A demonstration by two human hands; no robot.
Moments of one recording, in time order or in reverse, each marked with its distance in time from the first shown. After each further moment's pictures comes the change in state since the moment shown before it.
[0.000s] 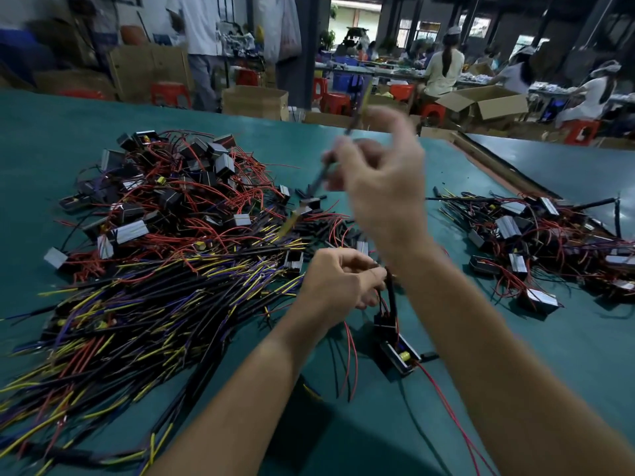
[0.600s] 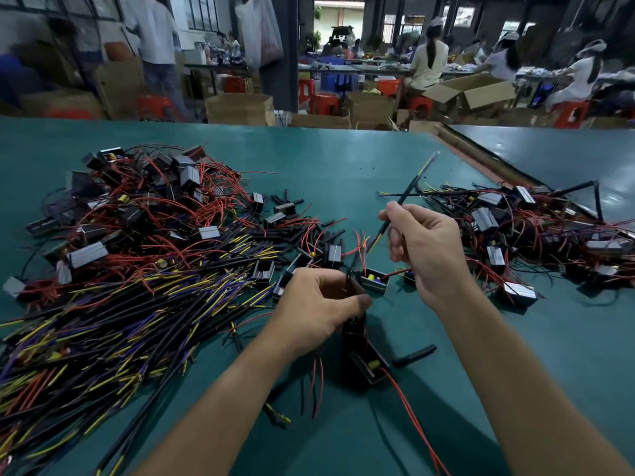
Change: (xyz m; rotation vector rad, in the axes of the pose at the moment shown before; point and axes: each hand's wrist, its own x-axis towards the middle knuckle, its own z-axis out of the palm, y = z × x) left_hand -0.006 0.000 0.018 0.059 -0.141 0.063; right_hand -0.025 0.057 -0.110 0.041 0.175 0.421
